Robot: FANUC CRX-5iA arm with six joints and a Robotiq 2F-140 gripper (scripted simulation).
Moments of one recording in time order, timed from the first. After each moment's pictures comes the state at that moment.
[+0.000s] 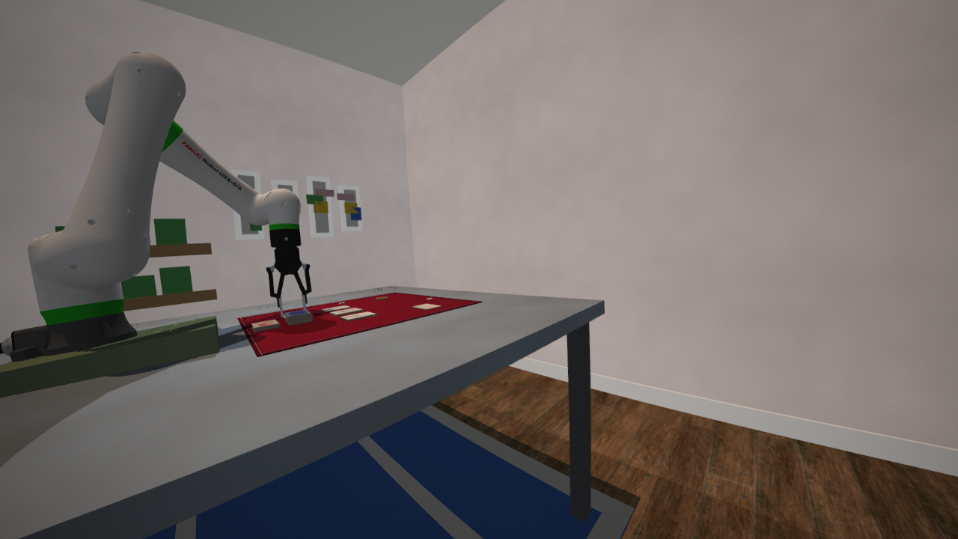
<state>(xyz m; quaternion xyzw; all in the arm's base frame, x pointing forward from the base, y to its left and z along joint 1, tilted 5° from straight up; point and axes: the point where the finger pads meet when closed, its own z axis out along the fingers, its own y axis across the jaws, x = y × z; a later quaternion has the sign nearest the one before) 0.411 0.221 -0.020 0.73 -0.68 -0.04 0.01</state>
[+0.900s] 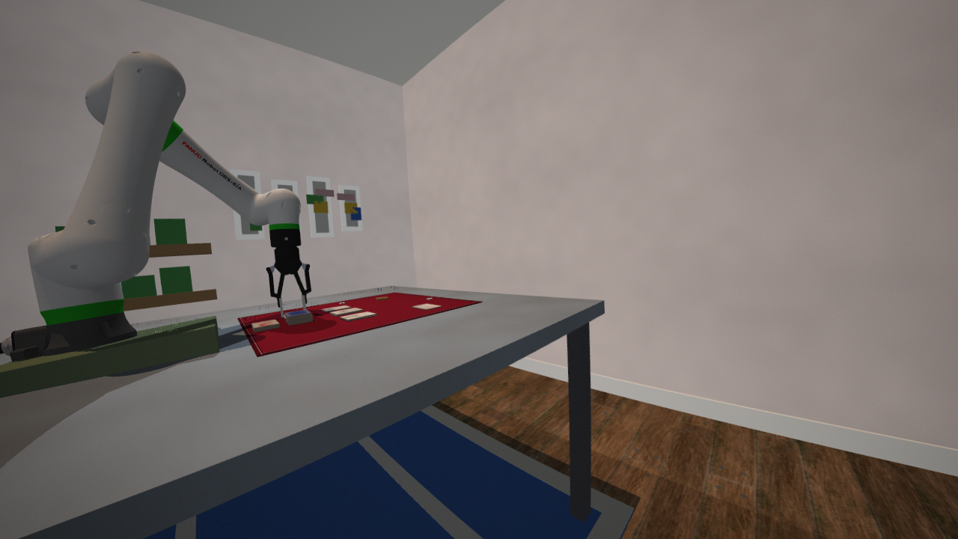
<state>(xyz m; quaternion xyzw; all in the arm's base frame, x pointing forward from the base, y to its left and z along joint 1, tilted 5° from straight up) 0.412 0.221 -0.020 0.73 -0.68 -0.04 0.01</state>
